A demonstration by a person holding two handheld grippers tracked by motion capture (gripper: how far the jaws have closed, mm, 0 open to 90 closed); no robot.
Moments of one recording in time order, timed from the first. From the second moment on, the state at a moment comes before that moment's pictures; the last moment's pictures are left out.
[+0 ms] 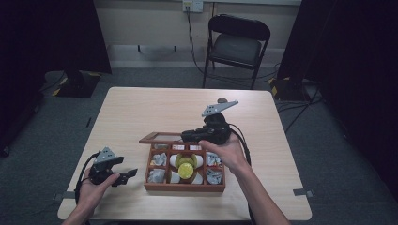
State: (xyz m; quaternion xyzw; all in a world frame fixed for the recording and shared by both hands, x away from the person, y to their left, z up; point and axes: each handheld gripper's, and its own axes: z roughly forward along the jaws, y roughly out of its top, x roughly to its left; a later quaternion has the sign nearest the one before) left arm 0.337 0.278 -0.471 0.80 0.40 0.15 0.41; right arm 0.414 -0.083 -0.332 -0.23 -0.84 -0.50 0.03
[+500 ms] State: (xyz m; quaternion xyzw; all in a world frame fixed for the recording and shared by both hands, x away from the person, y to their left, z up) left arm 0.321 0.237 -0.453 0.82 0.32 0.11 0.45; right arm 0.417 -0.083 -0.330 -0.23 -0.84 -0.50 0.03
